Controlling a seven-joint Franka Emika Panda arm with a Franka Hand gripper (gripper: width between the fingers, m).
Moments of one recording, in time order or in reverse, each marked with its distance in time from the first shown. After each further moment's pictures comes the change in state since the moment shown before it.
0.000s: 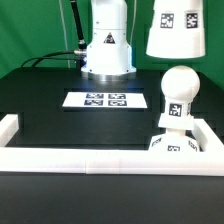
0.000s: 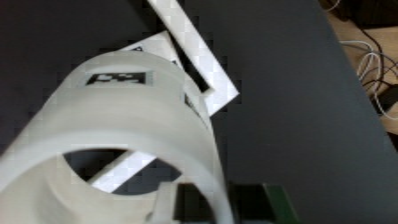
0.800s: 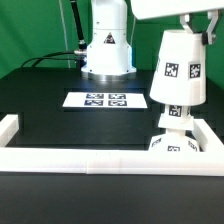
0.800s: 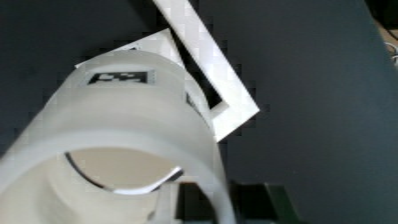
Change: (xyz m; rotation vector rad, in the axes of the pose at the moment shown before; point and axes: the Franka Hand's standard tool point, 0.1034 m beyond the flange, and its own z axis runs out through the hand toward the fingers) arm 0.002 0.012 0.071 -0.045 0.003 -0.015
